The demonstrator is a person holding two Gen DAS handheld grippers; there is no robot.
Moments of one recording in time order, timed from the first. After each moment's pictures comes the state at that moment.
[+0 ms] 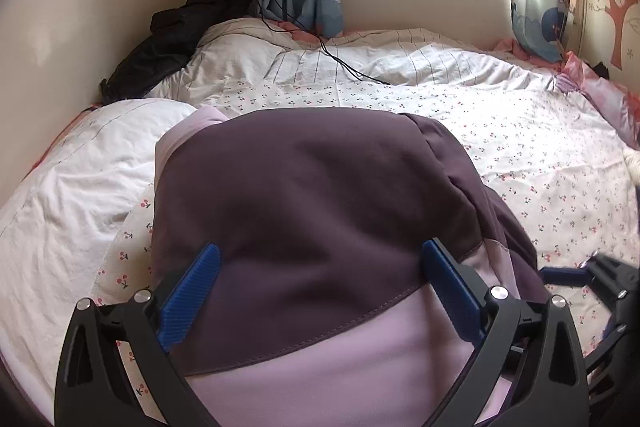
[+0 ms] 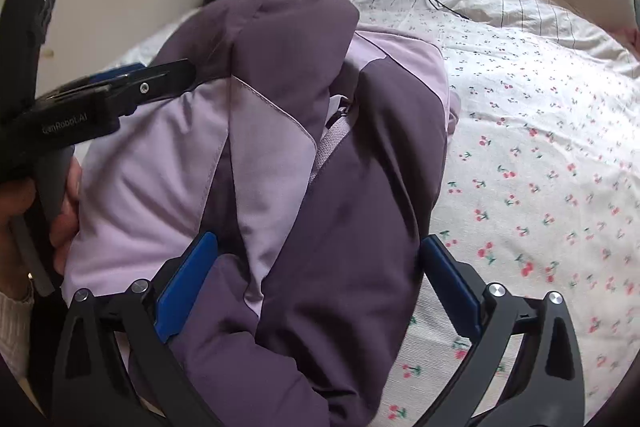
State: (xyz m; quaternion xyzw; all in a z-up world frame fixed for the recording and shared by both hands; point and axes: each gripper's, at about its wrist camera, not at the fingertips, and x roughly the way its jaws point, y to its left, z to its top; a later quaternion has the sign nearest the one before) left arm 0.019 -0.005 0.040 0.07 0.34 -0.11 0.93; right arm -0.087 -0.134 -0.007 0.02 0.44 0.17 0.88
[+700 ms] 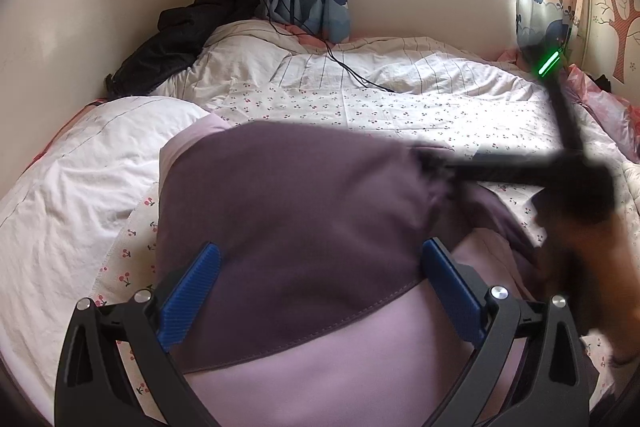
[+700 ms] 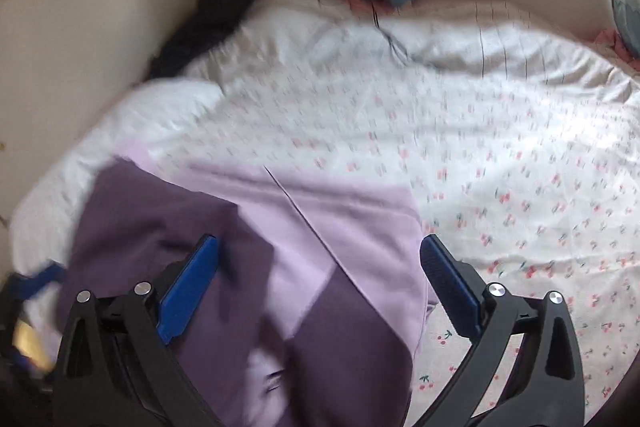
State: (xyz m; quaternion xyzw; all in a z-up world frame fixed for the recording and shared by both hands) left arm 0.020 0.002 0.045 0.06 0.34 -0.12 0.93; right arm 0.079 -0.144 -0.015 0.08 0.42 0.12 0.90
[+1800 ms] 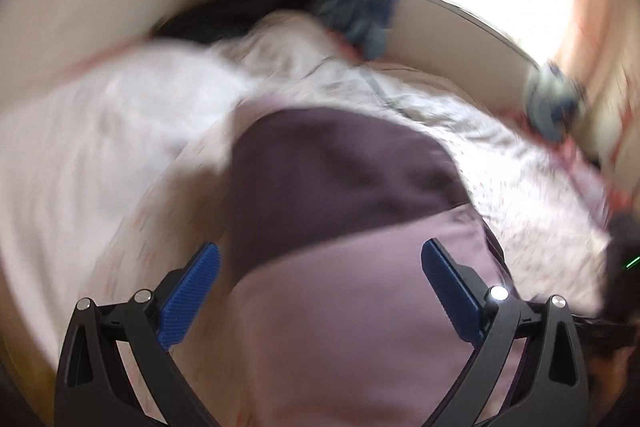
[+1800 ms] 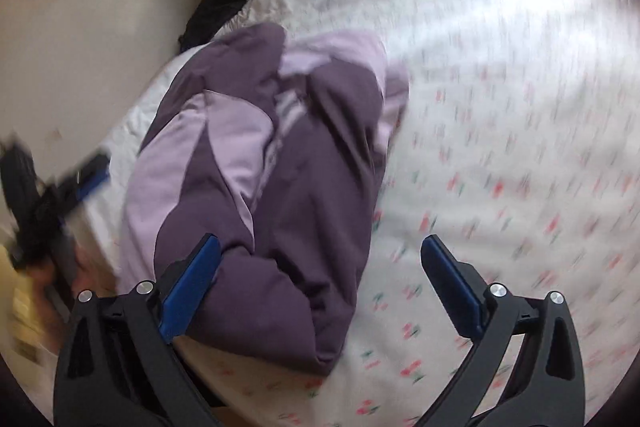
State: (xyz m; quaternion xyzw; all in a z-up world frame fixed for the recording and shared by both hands) left arm -0.056 0.111 0.058 -0.13 0.36 -0.09 0.92; right arm -0.123 -0.194 -0.018 0.26 0.45 0.18 0.84
